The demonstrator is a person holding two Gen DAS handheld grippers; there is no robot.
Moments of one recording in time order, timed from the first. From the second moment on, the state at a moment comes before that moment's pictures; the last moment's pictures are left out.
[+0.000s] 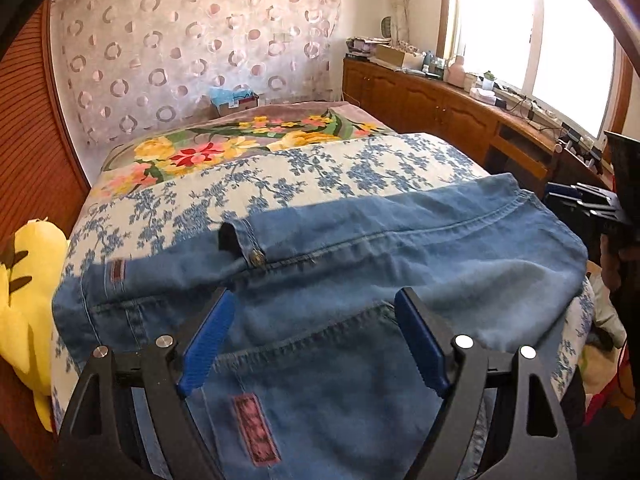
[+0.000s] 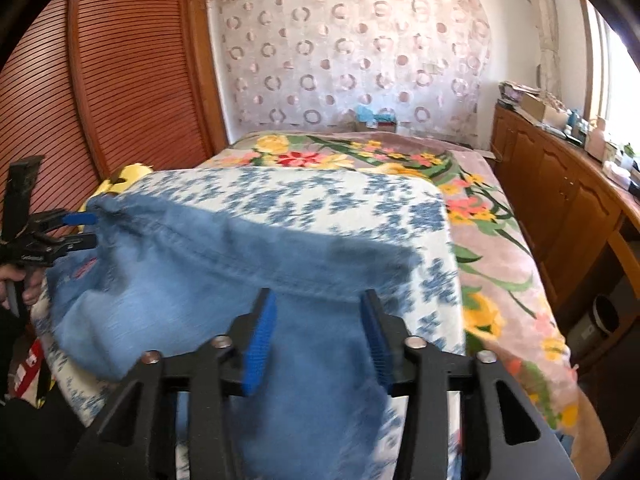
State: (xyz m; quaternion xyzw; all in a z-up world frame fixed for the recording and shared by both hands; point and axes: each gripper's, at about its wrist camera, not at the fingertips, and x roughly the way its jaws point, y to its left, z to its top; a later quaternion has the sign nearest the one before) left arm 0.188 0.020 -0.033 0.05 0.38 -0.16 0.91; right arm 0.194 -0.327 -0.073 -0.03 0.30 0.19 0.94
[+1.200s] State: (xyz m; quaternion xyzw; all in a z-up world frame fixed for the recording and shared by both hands) left arm 0.277 0.044 -0.017 0.06 0.36 -0.13 0.92; right arm 0.294 -0.325 -0.048 -0.05 0.29 0.15 0.94
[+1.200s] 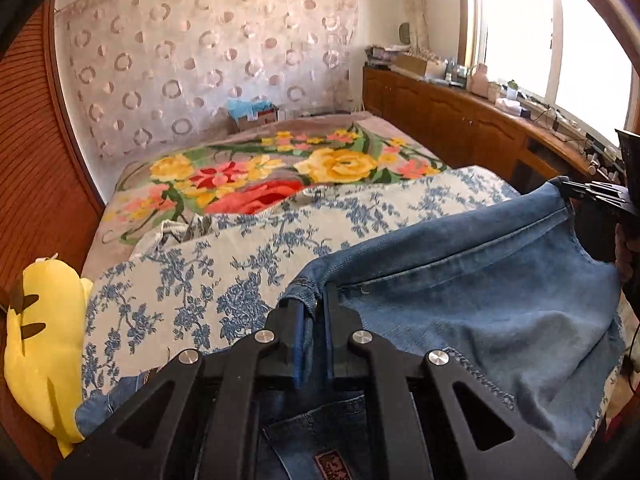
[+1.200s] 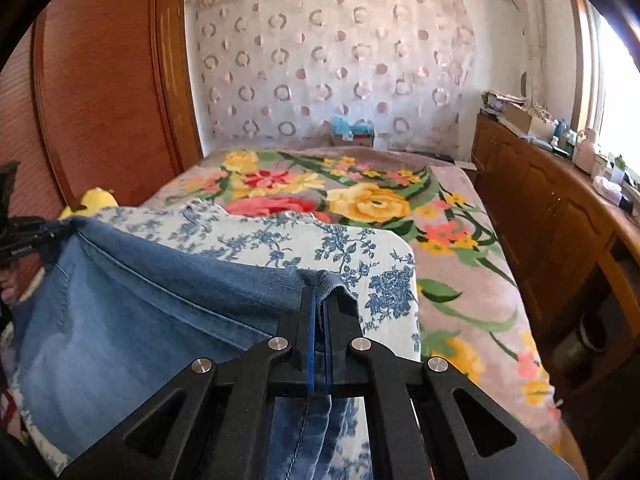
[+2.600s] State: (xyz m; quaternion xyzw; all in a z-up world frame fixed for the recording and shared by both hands) left arm 0.119 -0.023 -0.047 0.04 0.37 -0.21 0.90; right arm 0.156 -0.339 -0.099 0.03 0.36 0.18 0.91
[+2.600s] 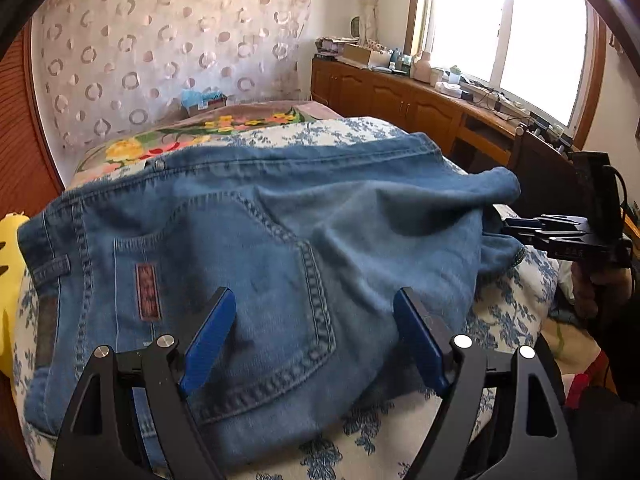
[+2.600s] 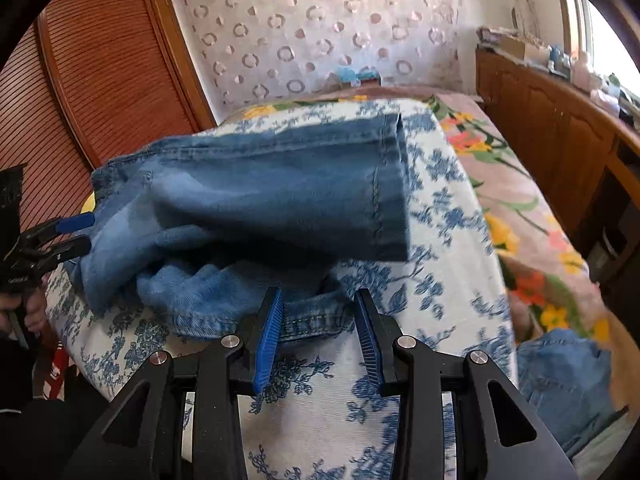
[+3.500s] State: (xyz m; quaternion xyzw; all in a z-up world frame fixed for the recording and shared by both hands) left arm 0.104 -0.012 -0.048 0.02 0.37 -0.20 0.91; right arm 0.150 -0.396 -0.056 0.04 0.32 0.12 0.94
